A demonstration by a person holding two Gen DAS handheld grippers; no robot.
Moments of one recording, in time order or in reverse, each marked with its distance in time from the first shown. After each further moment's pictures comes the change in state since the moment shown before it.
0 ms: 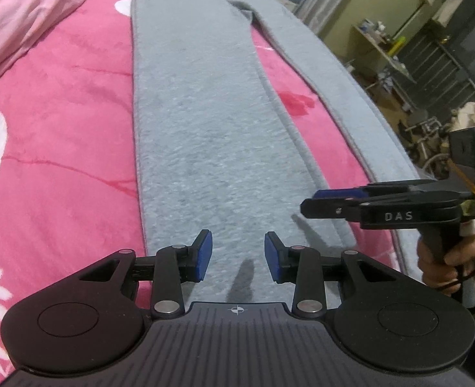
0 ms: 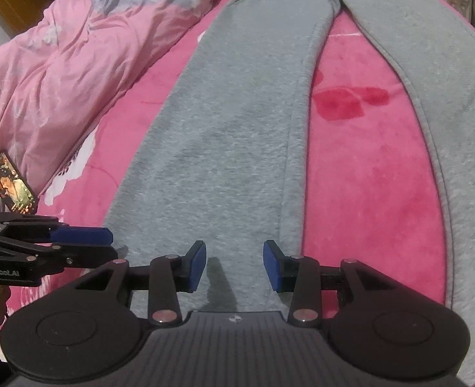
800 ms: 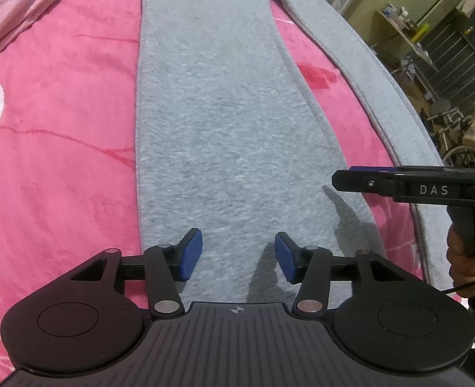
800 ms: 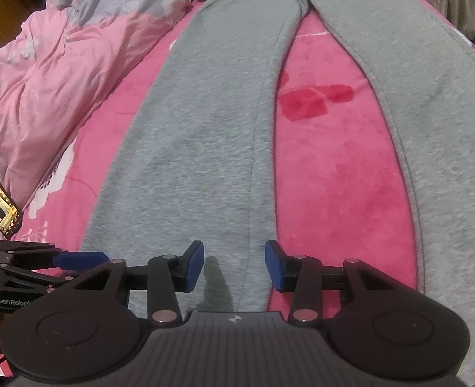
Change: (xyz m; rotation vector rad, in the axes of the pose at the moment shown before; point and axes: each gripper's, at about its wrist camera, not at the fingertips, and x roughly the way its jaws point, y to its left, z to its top) left arm 0.019 -0.005 -0.009 -0.023 0.068 0.065; right arm -0.010 -0.012 -0.004 0.056 -0.020 -0.070
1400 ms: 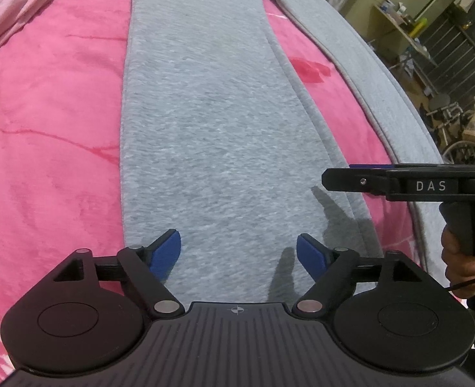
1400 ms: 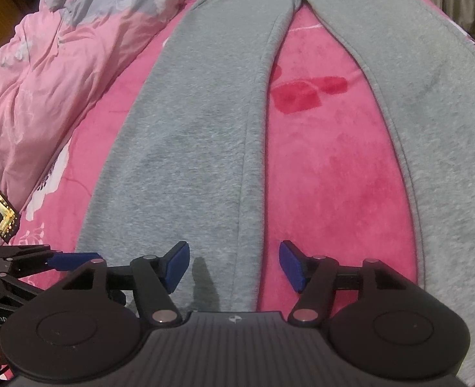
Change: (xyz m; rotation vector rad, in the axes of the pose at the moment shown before) left arm 0.005 -0.010 -0.001 0.011 0.008 0.004; right arm 0.002 -0.004 -0.003 0.027 0.010 -0.006
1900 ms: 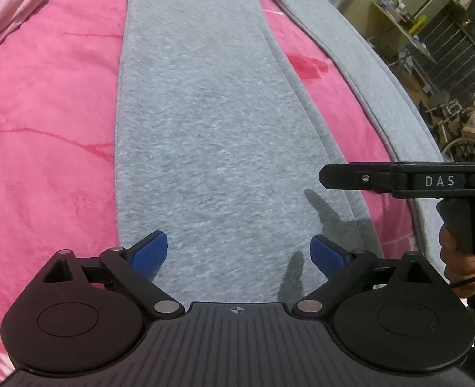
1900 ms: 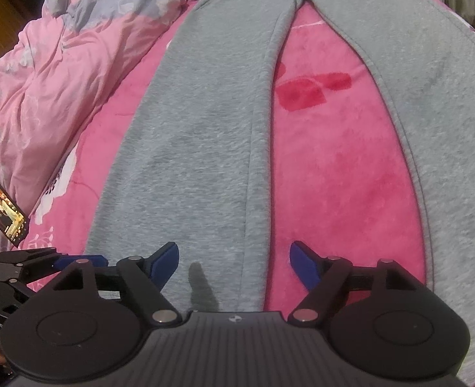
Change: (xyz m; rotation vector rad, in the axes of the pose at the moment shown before) left arm 0.002 0.000 -0.001 -0.006 0.006 -0.003; right arm 0.000 -0.001 0.000 0.024 0.000 0.035
